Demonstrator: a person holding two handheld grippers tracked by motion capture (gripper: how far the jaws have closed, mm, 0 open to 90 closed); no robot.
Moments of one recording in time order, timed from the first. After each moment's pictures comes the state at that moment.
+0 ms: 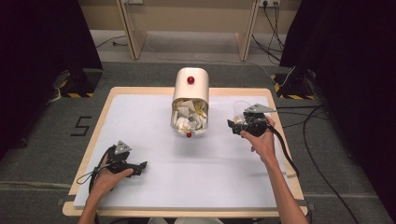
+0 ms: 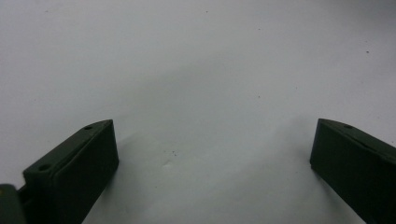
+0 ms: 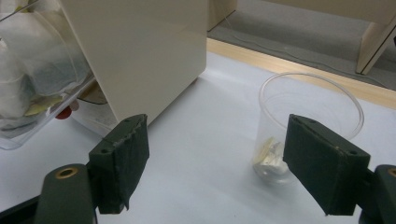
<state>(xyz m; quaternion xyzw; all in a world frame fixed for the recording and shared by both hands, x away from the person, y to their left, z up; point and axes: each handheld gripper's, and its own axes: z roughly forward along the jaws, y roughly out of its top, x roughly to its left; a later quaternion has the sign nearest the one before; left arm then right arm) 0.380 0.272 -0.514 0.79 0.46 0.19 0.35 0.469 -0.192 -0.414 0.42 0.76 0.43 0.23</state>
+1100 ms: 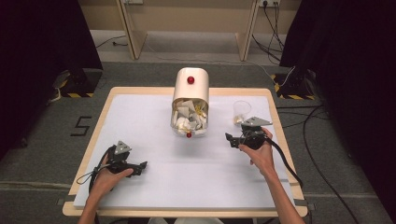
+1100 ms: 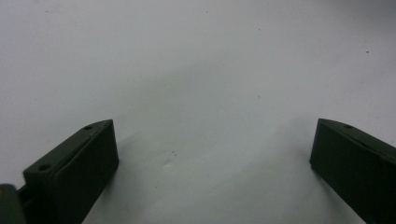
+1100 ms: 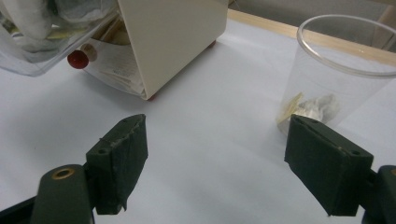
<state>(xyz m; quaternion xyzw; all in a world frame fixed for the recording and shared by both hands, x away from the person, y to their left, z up) 0.380 0.272 -0.514 0.79 0.46 0.19 0.35 0.442 -0.188 -0.443 0.42 0.78 0.41 0.22</state>
